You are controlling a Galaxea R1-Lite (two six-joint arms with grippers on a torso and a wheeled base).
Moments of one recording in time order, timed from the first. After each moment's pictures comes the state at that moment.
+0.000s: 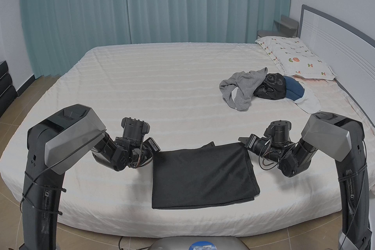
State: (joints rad) left arm -0.33 2.48 -1.26 -0.49 0.05 -0.89; right arm 0.25 2.55 -1.12 -1.02 0.14 0.69
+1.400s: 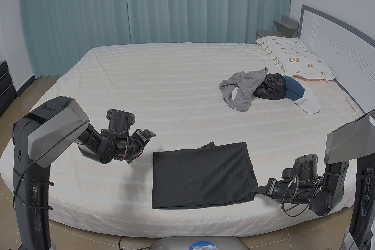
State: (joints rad) left arm -0.26 2.39 -1.21 -0.49 -0.07 -1.01; right arm 0.30 2.30 -0.30 -1.36 0.33 0.75
